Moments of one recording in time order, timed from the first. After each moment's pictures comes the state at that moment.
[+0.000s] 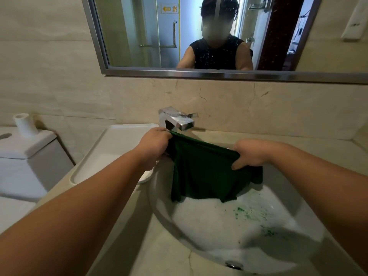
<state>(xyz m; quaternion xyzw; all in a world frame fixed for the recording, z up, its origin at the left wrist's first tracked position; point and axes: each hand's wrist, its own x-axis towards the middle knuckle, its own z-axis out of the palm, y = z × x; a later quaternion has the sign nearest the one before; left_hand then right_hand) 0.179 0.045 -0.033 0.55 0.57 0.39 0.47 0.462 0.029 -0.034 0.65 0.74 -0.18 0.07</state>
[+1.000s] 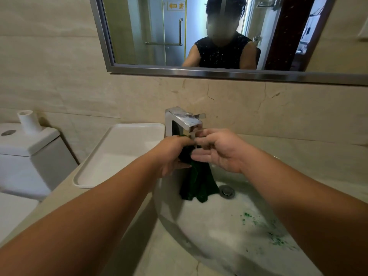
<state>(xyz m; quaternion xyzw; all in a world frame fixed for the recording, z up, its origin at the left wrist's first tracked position) 0.191 0.060 -0.063 0.51 0.47 0.35 0.63 0.355 0.037 -0.038 0.48 0.42 -0.63 -0.43</state>
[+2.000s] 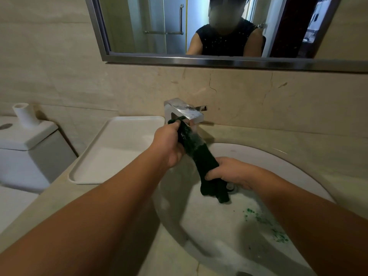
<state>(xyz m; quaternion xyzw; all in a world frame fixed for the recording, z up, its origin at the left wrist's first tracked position) 0.207 0.083 -0.073 0.25 0.41 0.55 0.69 0.394 0.039 -0.120 0.65 0.59 -0.46 -0.14</state>
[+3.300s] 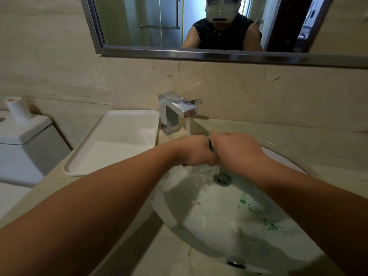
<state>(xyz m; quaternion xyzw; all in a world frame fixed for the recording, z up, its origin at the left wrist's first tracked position) 0.251 0.041 -0.059 0.81 0.50 0.02 0.29 0.383 0.006 -0.058 0.65 0.75 0.12 0.04</state>
